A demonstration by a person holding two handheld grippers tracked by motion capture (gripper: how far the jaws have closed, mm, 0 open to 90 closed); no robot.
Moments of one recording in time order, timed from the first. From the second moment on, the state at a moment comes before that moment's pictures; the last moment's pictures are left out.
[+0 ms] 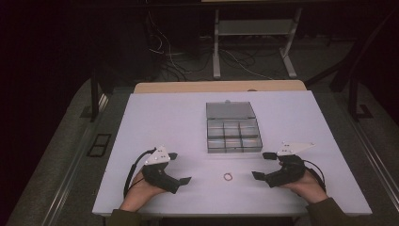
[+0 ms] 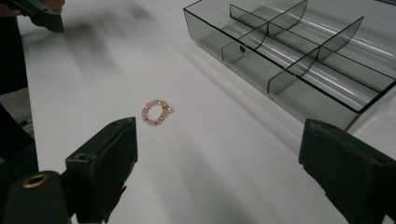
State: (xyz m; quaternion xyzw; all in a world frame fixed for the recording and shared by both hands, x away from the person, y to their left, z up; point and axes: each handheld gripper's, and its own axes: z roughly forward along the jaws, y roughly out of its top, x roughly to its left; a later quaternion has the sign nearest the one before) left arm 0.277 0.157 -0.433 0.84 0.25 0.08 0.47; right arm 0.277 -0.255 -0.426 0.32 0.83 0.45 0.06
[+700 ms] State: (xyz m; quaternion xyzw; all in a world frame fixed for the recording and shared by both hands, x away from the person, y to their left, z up) left arm 0.276 0.156 -0.434 0.84 0.25 0.08 0.47; right arm 0.286 -0.238 -0.427 0.31 0.84 0.45 0.05
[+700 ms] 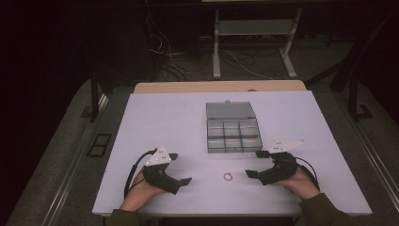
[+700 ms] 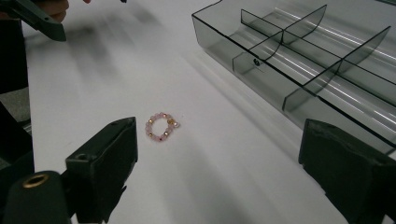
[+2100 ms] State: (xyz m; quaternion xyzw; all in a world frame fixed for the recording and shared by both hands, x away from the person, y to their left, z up) left arm 0.276 0.156 -0.434 0.85 0.25 0.08 0.47; right arm 0.294 -0.196 -0.434 0.28 0.86 0.43 0.02
